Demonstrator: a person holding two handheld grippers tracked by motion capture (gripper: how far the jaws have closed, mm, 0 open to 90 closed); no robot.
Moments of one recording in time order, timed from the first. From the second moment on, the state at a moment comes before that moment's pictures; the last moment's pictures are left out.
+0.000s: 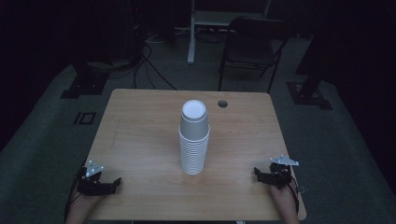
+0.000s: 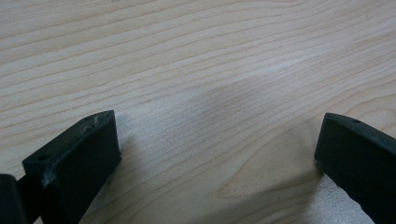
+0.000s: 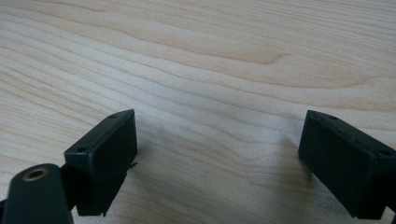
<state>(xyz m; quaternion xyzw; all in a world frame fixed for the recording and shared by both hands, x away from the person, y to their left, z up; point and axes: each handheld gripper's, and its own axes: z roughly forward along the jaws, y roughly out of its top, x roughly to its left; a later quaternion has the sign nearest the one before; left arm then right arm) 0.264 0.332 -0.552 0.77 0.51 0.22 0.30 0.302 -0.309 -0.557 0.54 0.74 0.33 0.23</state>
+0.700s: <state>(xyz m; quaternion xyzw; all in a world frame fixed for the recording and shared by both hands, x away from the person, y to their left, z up) 0.266 0.323 -0.545 0.80 0.47 0.19 0.32 0.302 -0.309 -0.557 0.54 0.74 0.33 0.23</state>
